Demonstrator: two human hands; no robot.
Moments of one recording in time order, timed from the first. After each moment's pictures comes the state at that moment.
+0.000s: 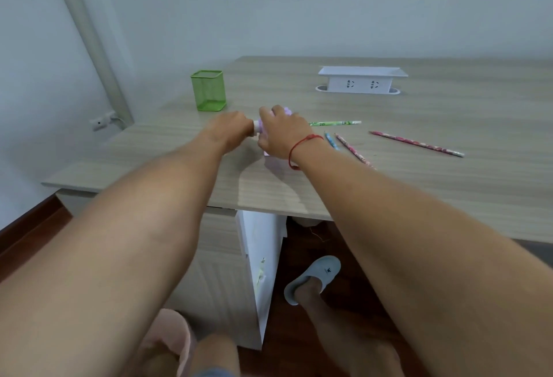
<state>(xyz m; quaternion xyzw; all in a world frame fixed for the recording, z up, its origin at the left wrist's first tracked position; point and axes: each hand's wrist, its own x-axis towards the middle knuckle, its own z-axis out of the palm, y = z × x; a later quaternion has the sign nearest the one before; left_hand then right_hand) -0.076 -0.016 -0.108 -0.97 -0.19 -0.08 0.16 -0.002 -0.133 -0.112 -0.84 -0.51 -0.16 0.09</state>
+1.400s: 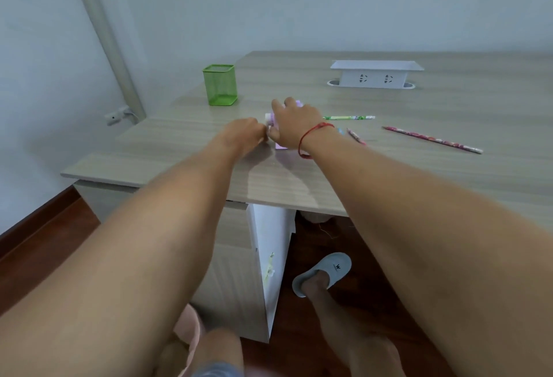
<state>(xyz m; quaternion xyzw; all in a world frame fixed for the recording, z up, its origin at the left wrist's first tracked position) -0.076 -0.014 -0.131 -0.97 -0.18 -0.06 0.18 -0.002 -0.133 -0.106 -0.84 -0.51 -0.16 0.08</state>
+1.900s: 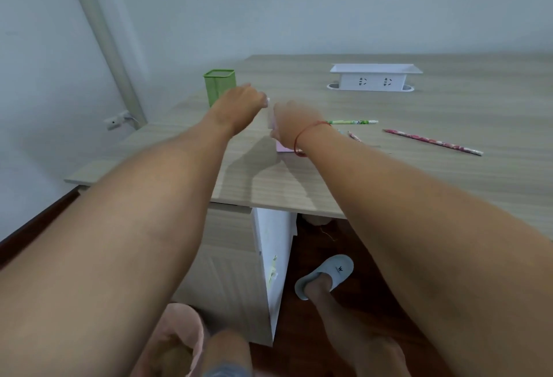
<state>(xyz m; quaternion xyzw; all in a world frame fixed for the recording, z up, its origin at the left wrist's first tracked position) -0.081 -0.007 -0.080 -0.94 -0.13 -0.19 0.24 -0.004 -0.127 -0.096 -0.87 -0.49 -0.12 0.04</state>
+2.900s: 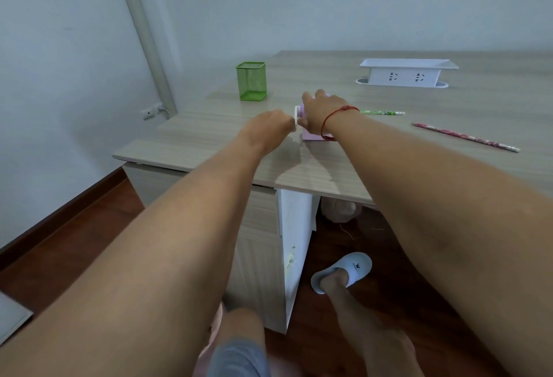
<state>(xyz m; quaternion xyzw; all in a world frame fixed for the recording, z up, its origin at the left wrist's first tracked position) -0.111 -0.045 -0.121 -0.96 -0.18 -0.16 0.14 -0.005 -0.131 -0.093 -0.86 -0.50 -0.11 0.04</state>
